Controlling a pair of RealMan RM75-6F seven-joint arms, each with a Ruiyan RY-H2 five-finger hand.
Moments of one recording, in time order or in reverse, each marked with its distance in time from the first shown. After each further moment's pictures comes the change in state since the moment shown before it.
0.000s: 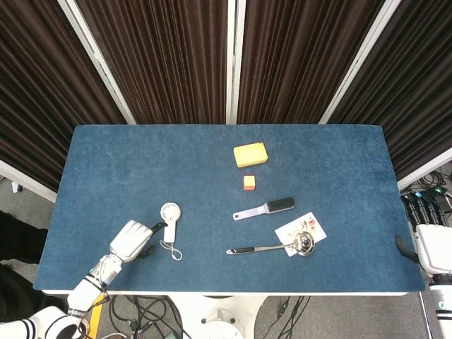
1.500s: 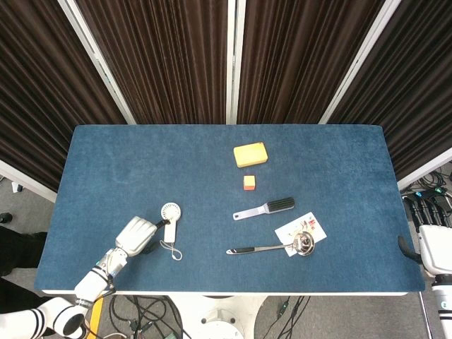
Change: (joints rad) left arm -0.070 -0.034 0.005 0.047 -0.092 -0.066 0.018; right arm -0.001 -0.004 -0.003 0.026 0.015 -0.011 0.022
